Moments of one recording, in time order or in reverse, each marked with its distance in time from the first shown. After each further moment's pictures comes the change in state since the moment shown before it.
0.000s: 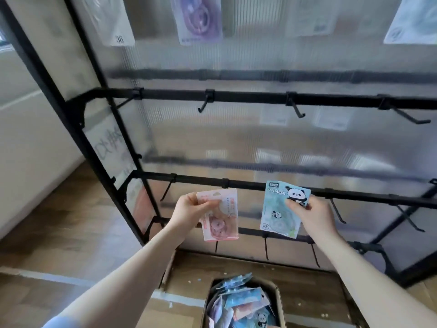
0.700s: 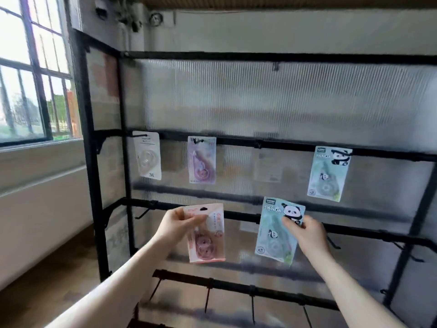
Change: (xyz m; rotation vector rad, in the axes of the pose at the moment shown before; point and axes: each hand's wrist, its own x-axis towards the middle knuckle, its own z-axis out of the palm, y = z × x) left_hand -0.038 0.224 -0.046 -0.066 0.049 0.317; right_hand 0.015 -0.201 -0.111 0.124 0.114 -0.322
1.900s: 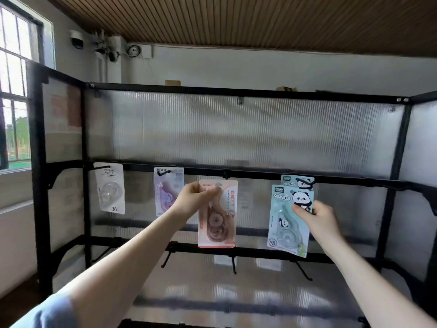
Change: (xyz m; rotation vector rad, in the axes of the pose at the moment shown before) left_hand 0.086 0.104 0.083 0.002 -0.170 0.209; right_hand 0.076 -0.047 -0.088 -0.007 0.153 -0.201
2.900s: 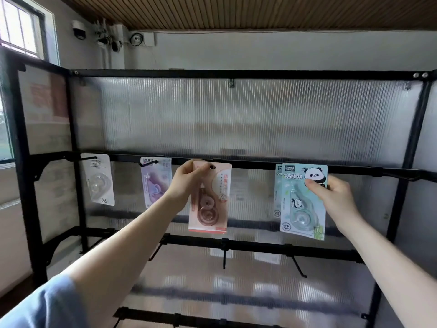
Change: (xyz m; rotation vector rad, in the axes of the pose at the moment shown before) left_hand 0.039 -0.003 0.030 -0.225 0.128 0.090; right_hand 0.047 0.009 -0.039 0.131 -0.016 -0.083
